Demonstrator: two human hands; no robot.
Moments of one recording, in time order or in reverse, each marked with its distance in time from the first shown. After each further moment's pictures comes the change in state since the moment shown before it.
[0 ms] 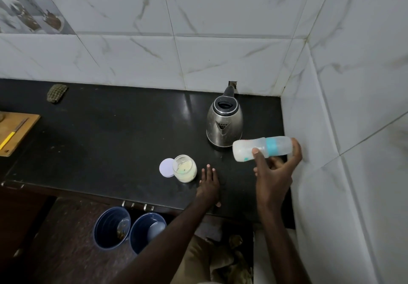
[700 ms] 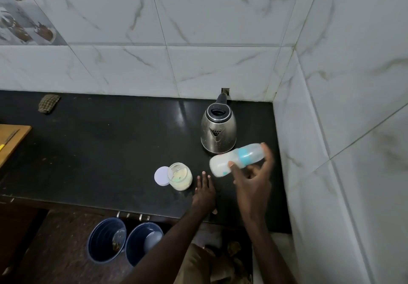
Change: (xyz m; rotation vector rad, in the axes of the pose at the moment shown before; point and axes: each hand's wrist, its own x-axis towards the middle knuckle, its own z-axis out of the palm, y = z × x) left_hand 0.002 -0.001 0.000 -0.132 -0.012 -0.053; right_hand -0.023 -0.013 0.012 -0.053 -0.143 -0.009
